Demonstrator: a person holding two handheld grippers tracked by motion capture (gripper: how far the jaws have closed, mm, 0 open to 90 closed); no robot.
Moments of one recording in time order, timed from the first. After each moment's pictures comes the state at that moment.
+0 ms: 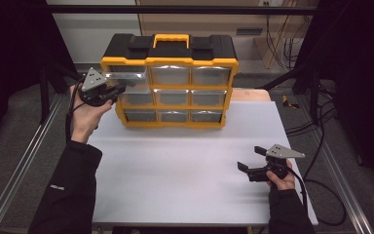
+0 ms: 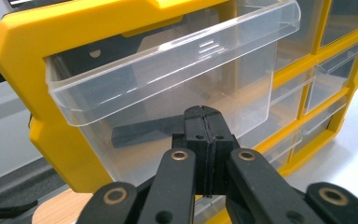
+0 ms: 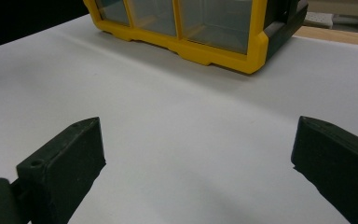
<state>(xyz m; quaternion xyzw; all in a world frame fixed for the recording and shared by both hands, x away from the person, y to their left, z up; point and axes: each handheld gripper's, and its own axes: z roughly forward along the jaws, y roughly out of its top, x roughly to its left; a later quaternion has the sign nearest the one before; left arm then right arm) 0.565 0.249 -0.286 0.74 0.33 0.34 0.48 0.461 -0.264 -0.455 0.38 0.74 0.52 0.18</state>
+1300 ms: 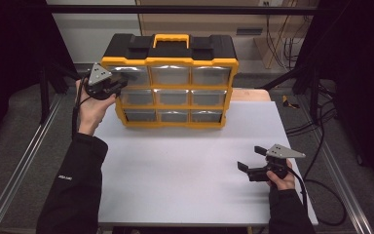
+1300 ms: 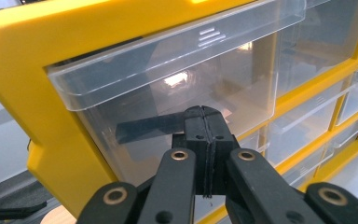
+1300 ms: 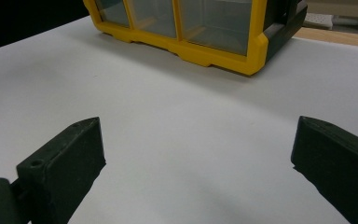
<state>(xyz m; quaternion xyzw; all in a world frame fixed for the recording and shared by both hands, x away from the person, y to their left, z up) 0.592 0.246 -0.292 0.73 0.34 0.35 0.48 0.461 -0.264 -0.454 0.38 0.74 0.52 0.18</state>
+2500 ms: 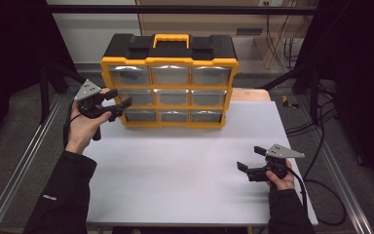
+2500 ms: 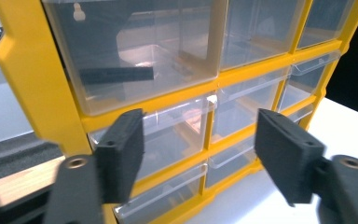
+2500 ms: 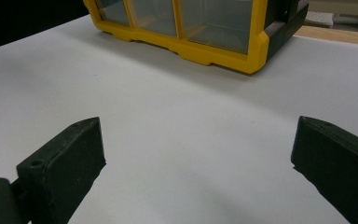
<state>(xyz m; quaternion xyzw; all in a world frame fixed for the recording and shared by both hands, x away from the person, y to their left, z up) 0.549 0.262 -0.315 0.71 0.37 0.27 0.53 0.461 -0.263 -0.455 0.38 0.74 0.52 0.18</state>
